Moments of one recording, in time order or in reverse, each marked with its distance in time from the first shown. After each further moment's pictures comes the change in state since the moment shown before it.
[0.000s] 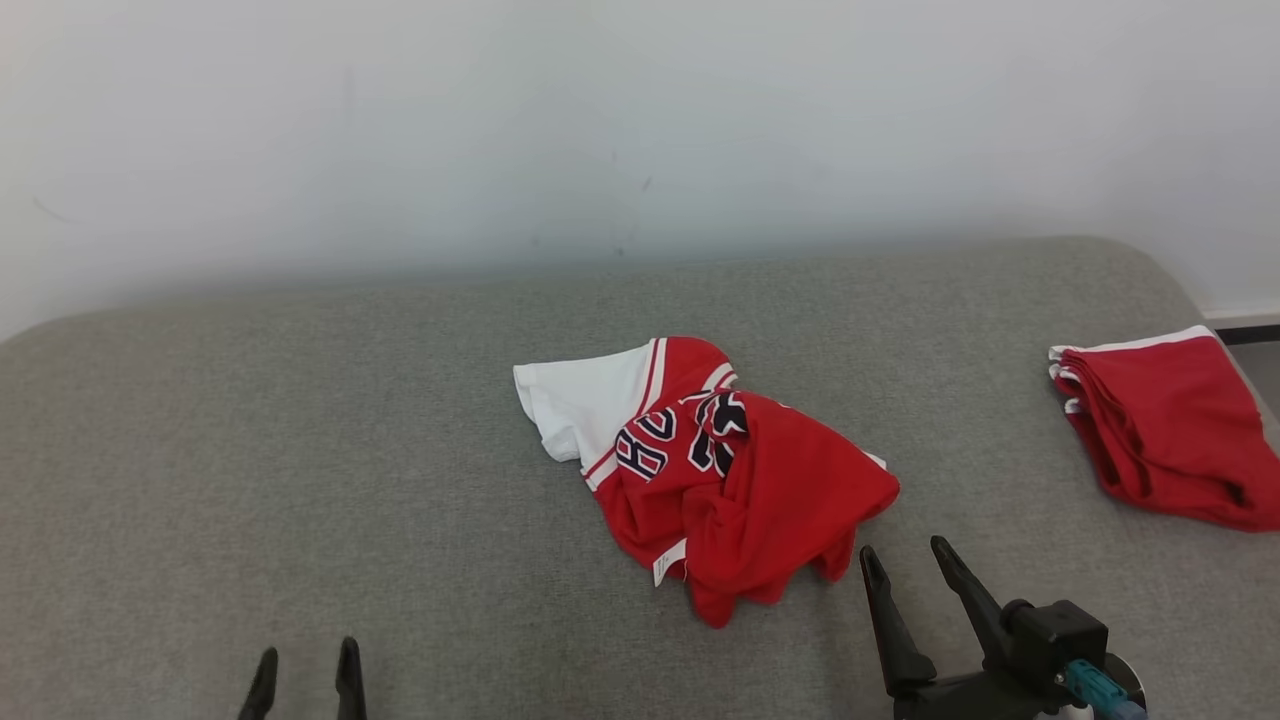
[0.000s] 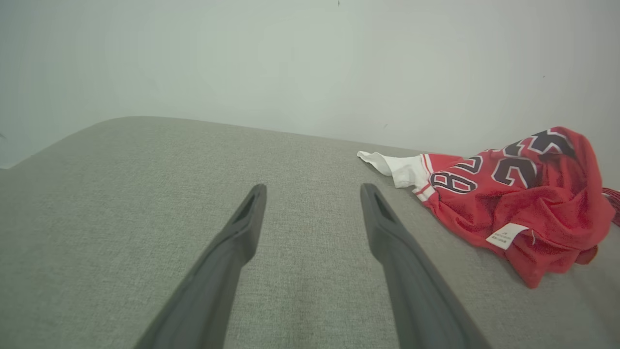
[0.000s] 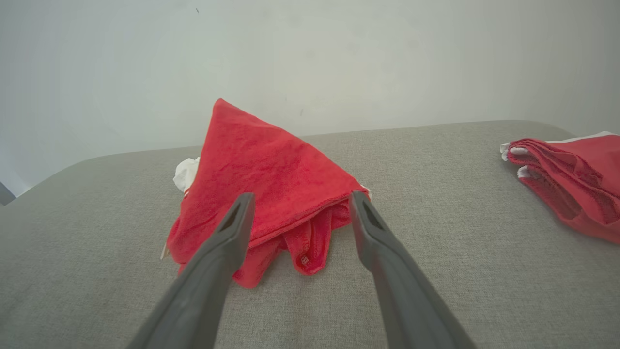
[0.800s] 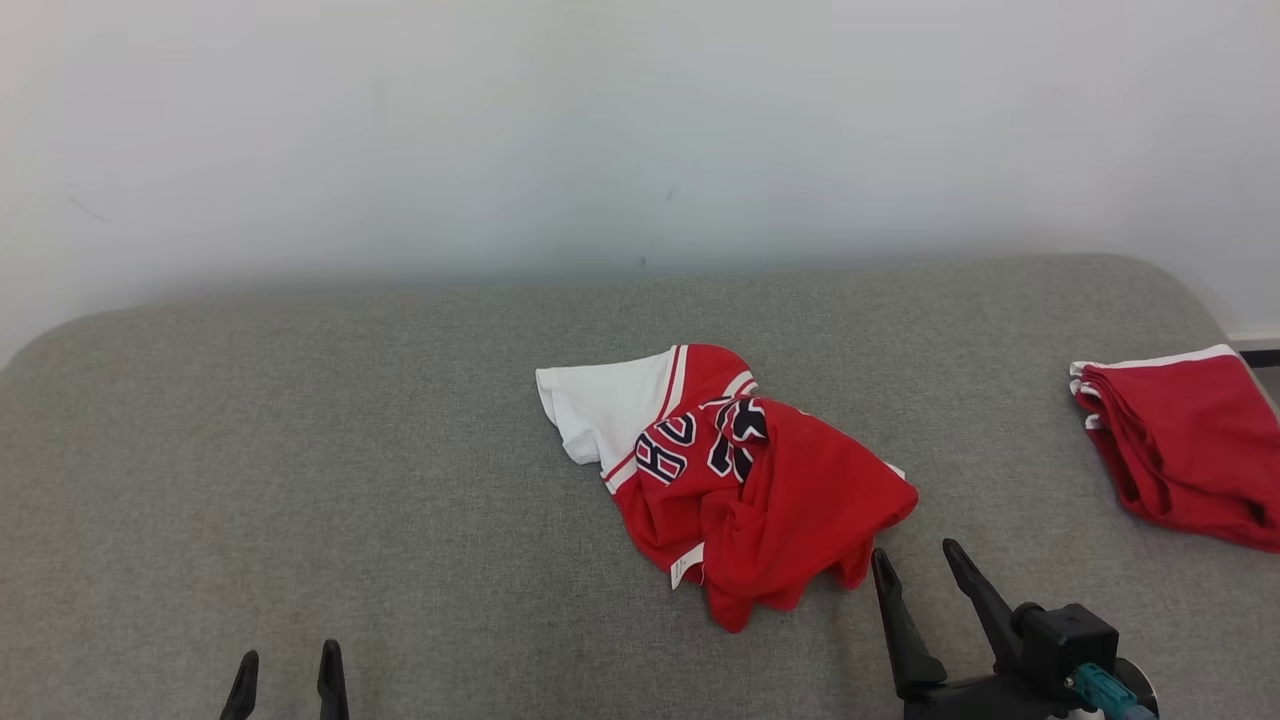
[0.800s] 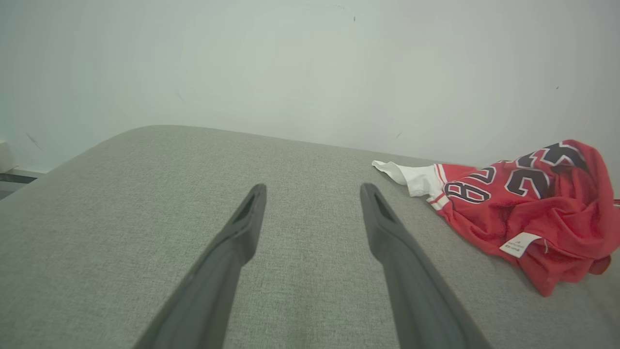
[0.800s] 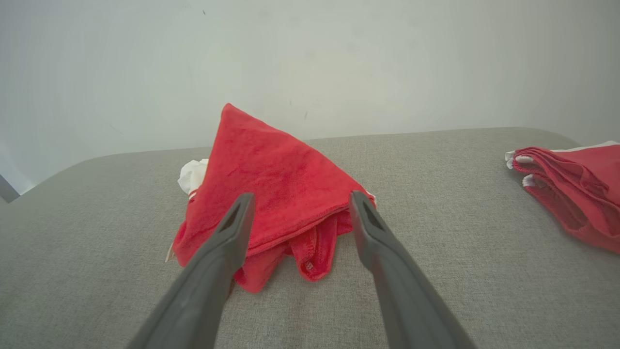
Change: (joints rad) left arm 0.021 0.016 0.007 -0.021 -0.011 0.011 0.000; right arm 0.008 0.000 -0.014 -0.006 -0.009 0.000 0.004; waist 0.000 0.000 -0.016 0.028
